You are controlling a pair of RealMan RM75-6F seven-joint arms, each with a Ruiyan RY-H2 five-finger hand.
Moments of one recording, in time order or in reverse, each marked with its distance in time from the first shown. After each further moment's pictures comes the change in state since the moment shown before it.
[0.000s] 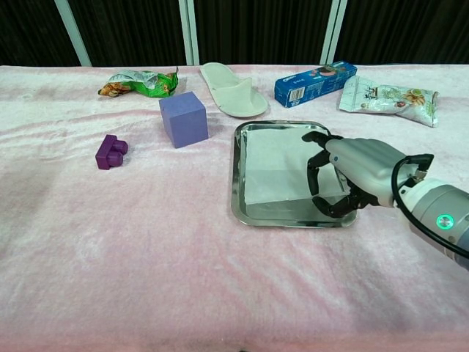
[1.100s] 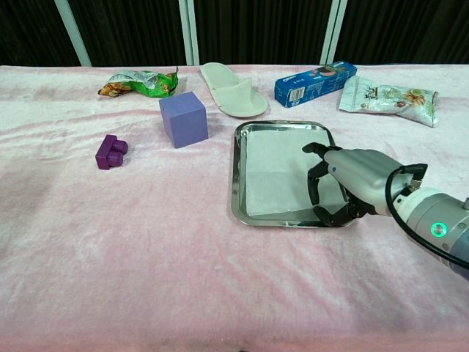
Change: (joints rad) left arm -0.002 0.002 -0.001 -0.001 -0.002 -0.002 0.000; right arm 0.022 -0.010 -0.028 0.018 0.044 0.001 -0.002
